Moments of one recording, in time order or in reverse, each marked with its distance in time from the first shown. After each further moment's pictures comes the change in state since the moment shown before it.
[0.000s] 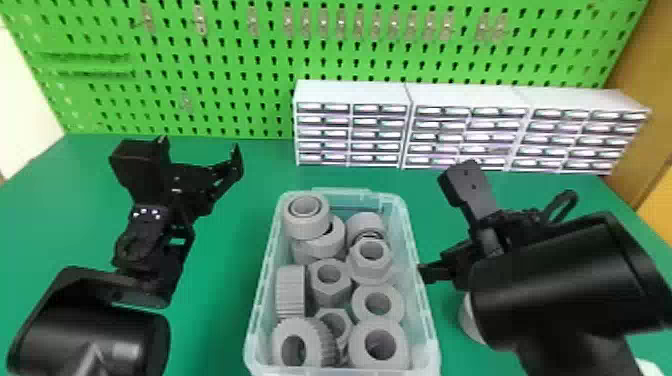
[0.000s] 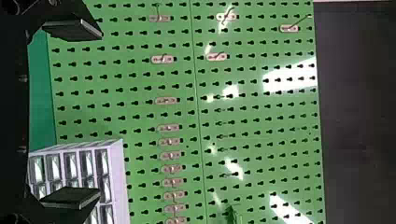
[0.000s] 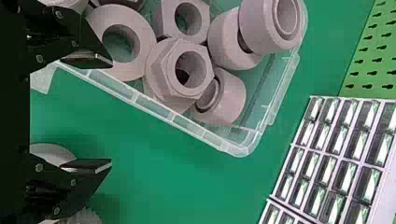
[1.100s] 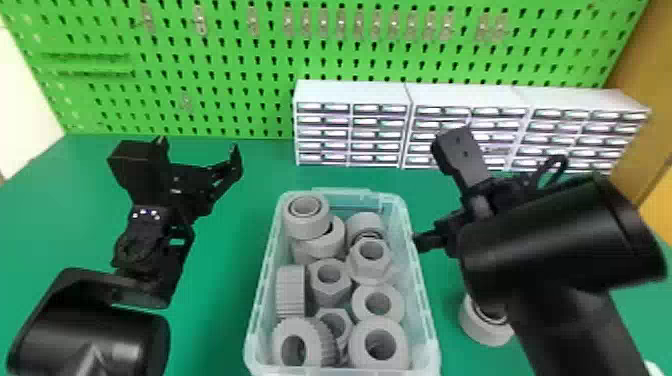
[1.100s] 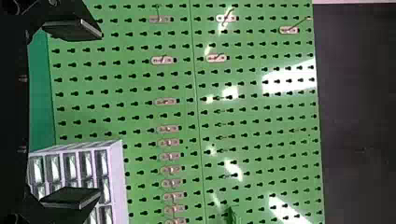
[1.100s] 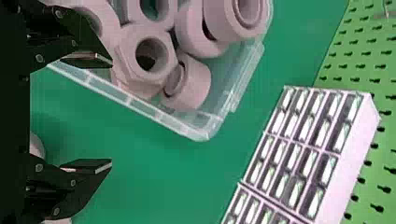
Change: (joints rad) left arm 0.003 -0.002 0.002 0.000 0.003 -0.004 0.003; right arm -0.106 0.010 0.022 0.049 -0.027 -0.002 -0.031
